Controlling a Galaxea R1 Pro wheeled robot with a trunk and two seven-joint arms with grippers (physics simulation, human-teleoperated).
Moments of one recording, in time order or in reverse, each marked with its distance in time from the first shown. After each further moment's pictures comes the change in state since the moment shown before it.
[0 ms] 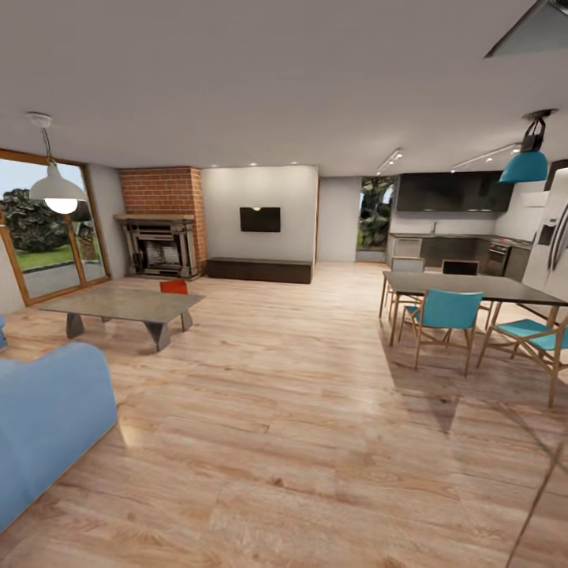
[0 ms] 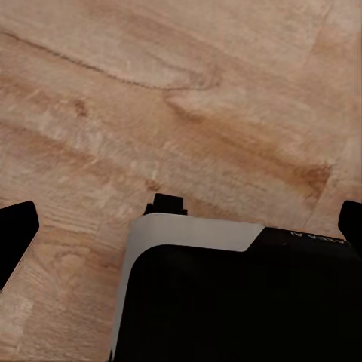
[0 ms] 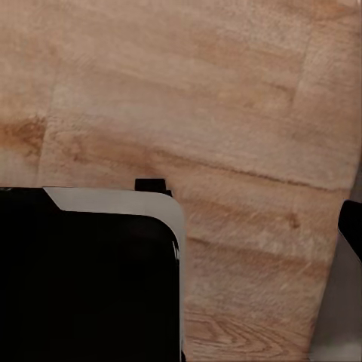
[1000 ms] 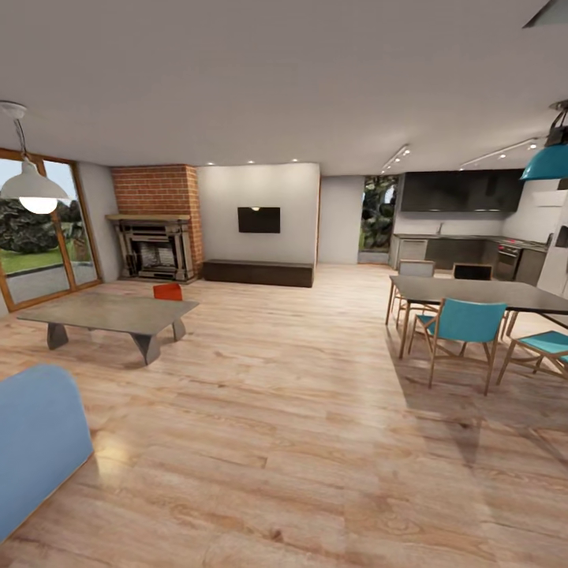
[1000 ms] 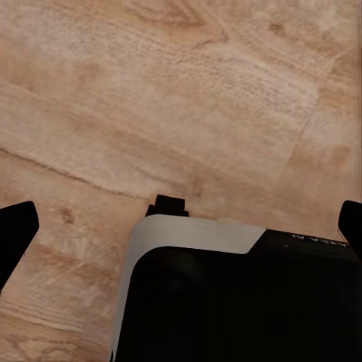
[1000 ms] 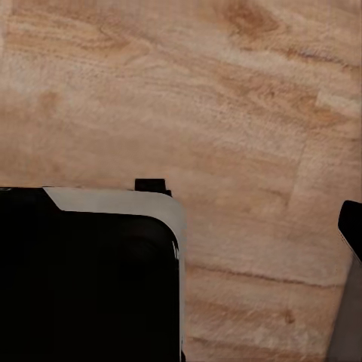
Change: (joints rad) left arm 0.000 0.000 0.000 0.001 0.003 -0.007 0.005; right arm 0.000 0.000 0.000 0.000 0.000 0.000 0.000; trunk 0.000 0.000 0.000
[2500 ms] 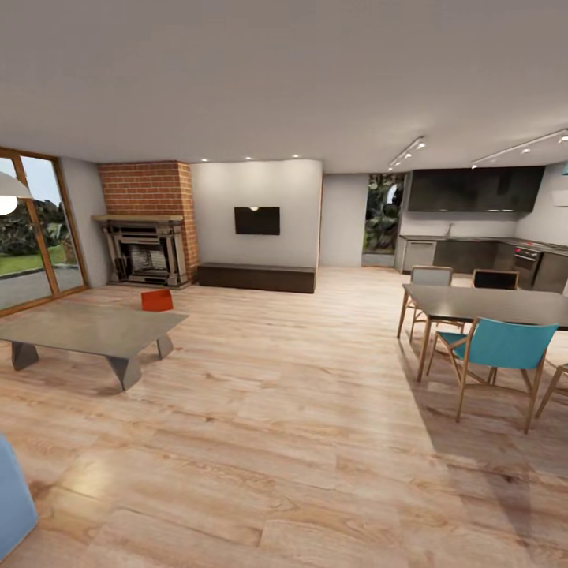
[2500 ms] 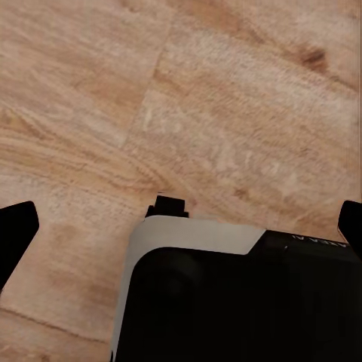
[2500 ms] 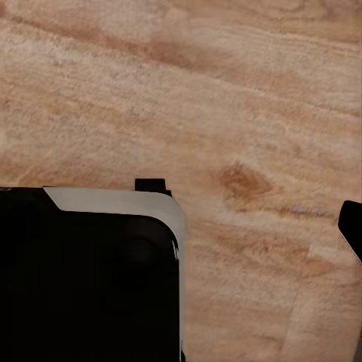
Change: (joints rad) left arm 0.000 0.000 0.000 0.000 0.000 -0.002 0.000; right arm 0.000 0.000 0.000 0.000 0.000 0.000 0.000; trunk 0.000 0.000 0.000
